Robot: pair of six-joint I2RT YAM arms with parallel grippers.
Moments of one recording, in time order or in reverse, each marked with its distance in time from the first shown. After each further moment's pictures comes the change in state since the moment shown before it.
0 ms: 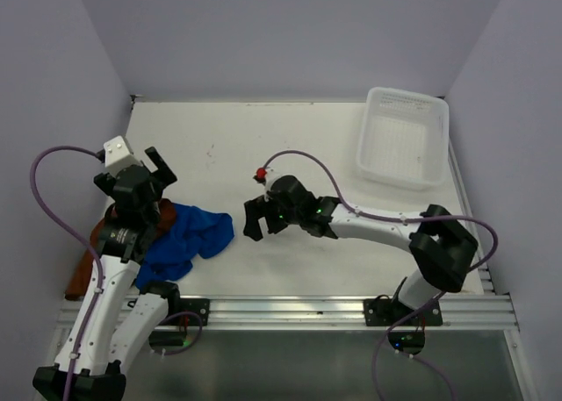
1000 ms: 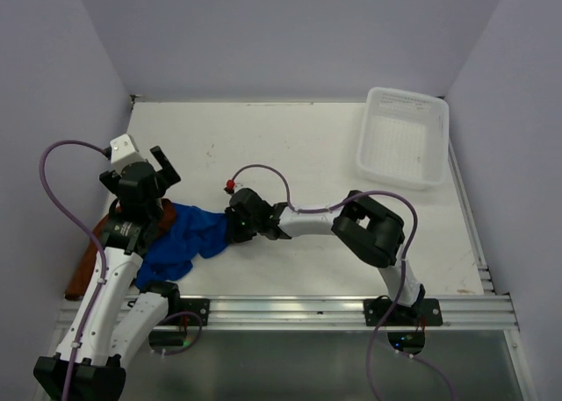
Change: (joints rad) left arm 0.001 0.035 0.000 -0.005 0.008 -0.014; right arm 0.114 0.513 0.320 0.114 -0.013 0.288
